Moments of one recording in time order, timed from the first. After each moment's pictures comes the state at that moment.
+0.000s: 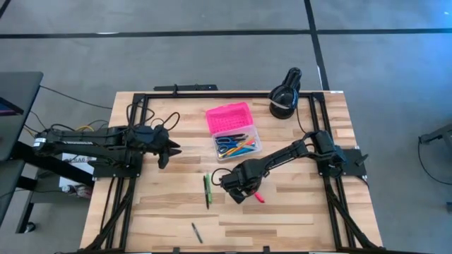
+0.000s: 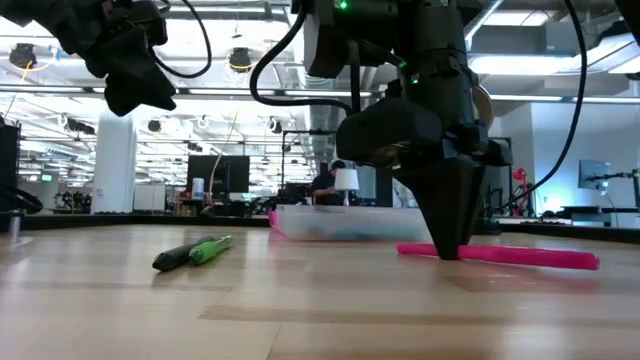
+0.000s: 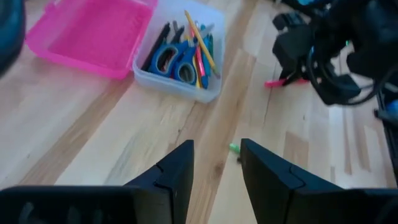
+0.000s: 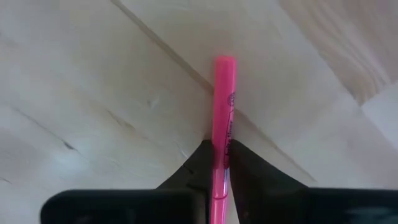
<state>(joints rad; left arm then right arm) 0.03 0.65 0.53 -0.47 -0.06 -0.44 0.24 2.16 1.52 -1.01 -0.05 1.03</state>
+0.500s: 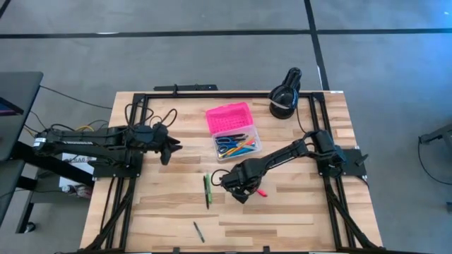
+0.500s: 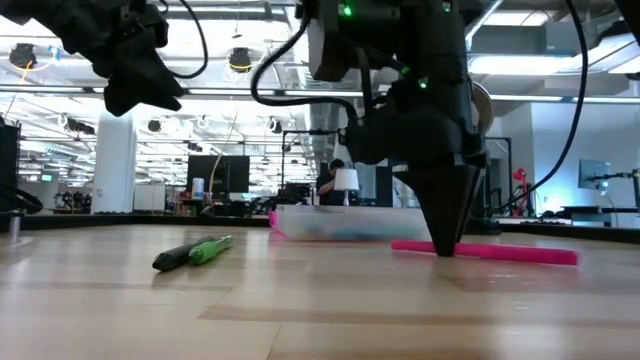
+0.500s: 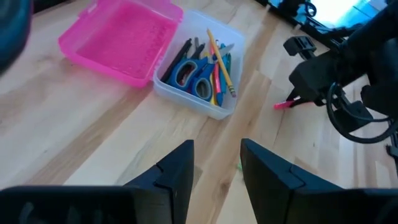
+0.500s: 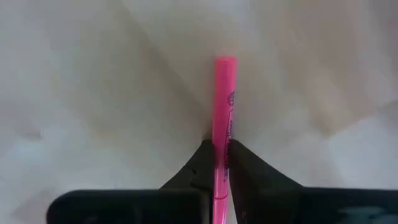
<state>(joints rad) 0.03 0.65 0.53 -0.45 -0.15 -0.53 0.23 2.14 1.51 -1.02 0.01 0.83</state>
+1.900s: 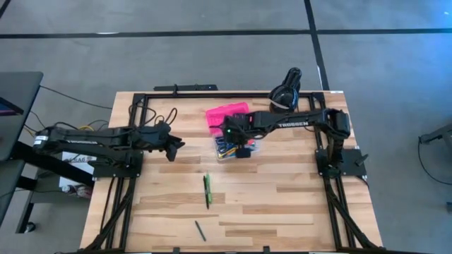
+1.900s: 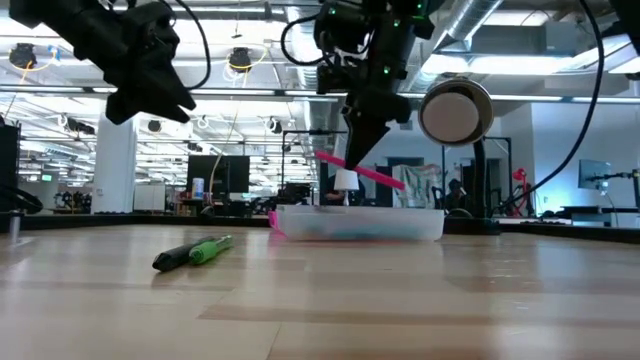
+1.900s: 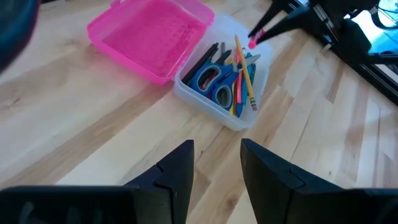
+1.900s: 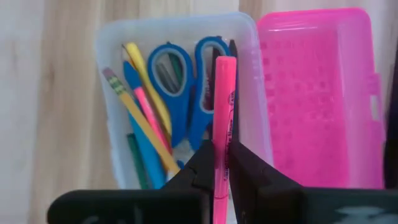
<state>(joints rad) 0.03 0.73 0.53 -0.41 -0.24 -0.68 -0.12 1.90 1.51 -0.81 0.13 -0.33</state>
